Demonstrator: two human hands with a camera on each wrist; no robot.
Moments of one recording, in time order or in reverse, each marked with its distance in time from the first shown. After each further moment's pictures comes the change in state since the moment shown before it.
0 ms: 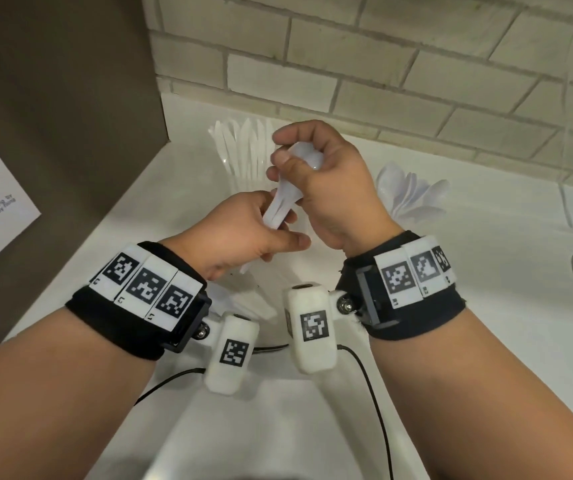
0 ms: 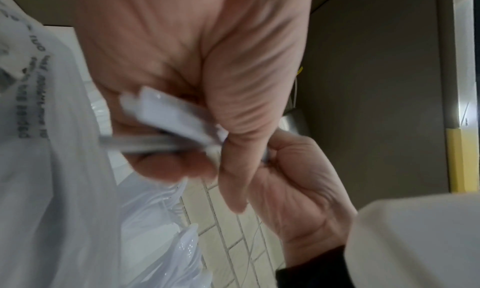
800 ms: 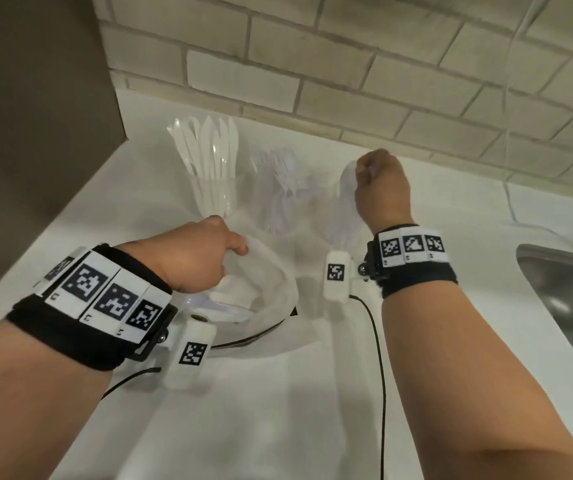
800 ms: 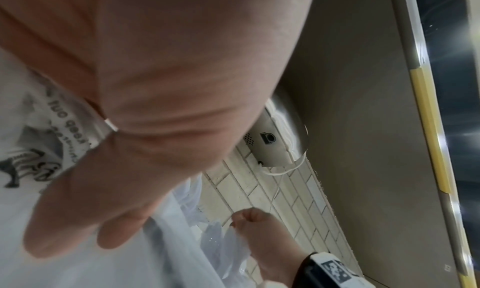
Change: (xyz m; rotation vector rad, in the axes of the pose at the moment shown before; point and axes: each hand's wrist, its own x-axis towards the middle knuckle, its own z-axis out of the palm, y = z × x) left_hand 0.015 -0.030 -0.010 0.973 -0.303 -0.035; right_hand 0.036 0.071 -0.139 -0.954 0.500 0.003
